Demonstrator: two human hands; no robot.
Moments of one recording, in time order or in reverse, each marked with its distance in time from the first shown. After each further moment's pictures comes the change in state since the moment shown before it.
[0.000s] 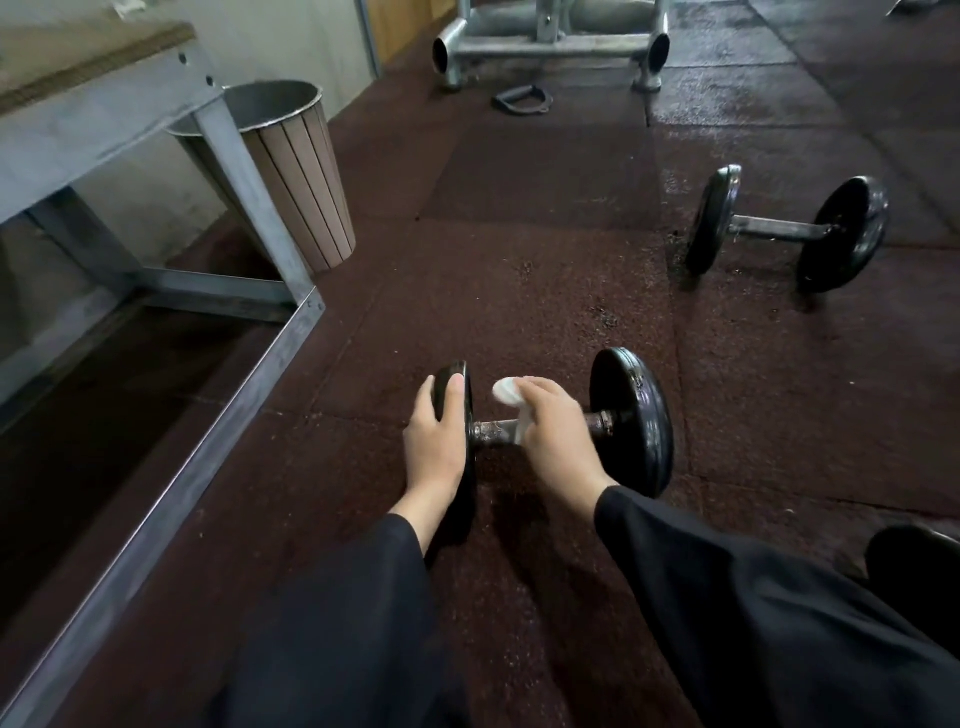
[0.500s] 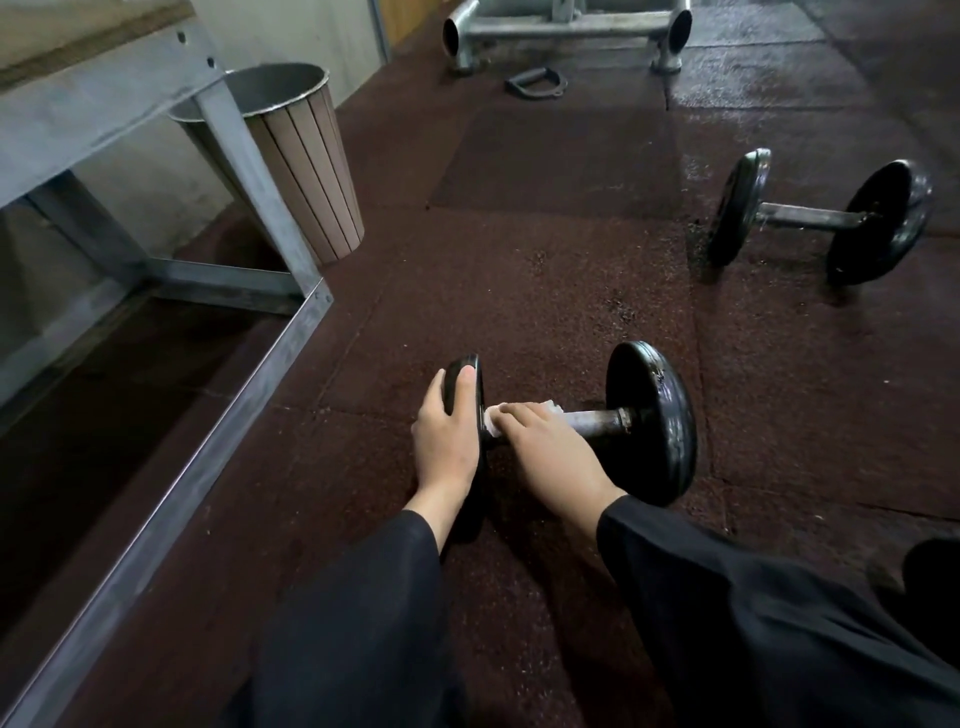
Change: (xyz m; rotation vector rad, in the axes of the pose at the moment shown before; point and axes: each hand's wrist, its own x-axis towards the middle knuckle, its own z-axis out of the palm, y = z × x) left_hand 0.016 -0.011 0.007 -0.020 0.070 0.023; right_hand 0.002 0.012 0.019 -0.528 -0.314 -0.300
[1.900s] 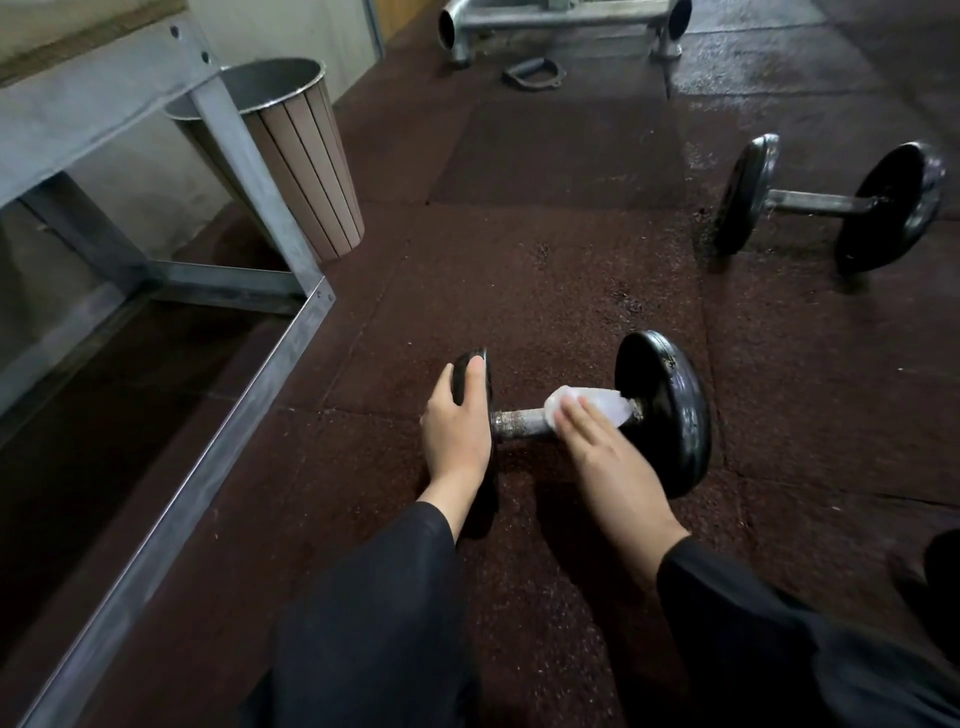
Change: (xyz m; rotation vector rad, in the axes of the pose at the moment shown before) left_hand 0.006 0.002 0.002 0.023 -0.007 0.022; right_hand -0.030 0.026 0.022 -0.241 0.266 0.108
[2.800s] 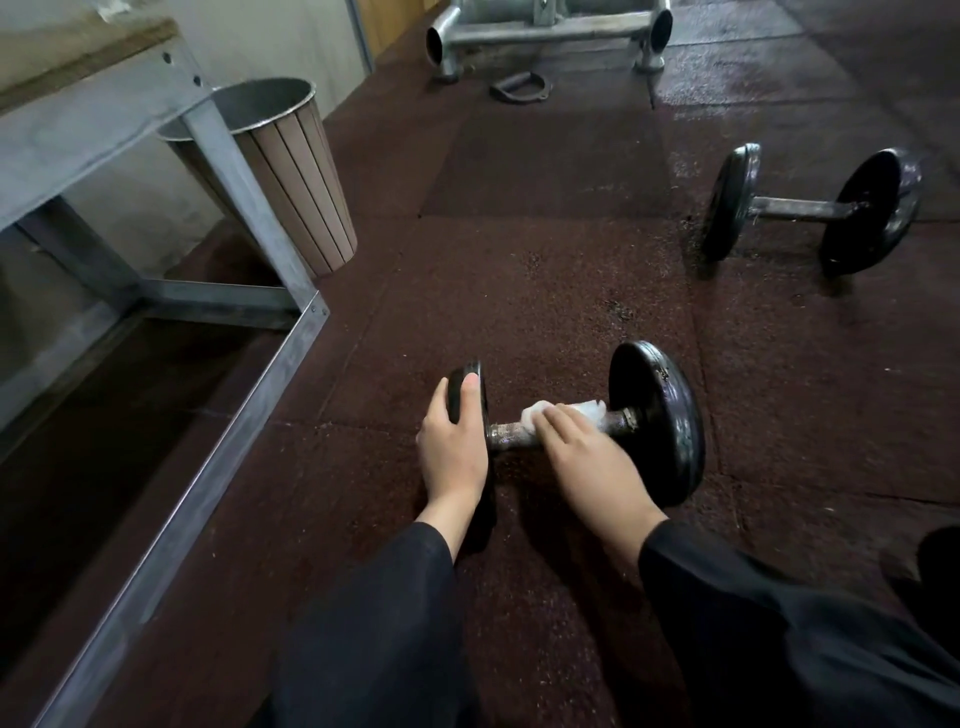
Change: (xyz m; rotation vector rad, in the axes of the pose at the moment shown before) left_hand -0.008 0.001 -0.002 0.002 0.009 0.008; right_hand 0.018 -0.008 -0.008 0.139 0.003 -0.049
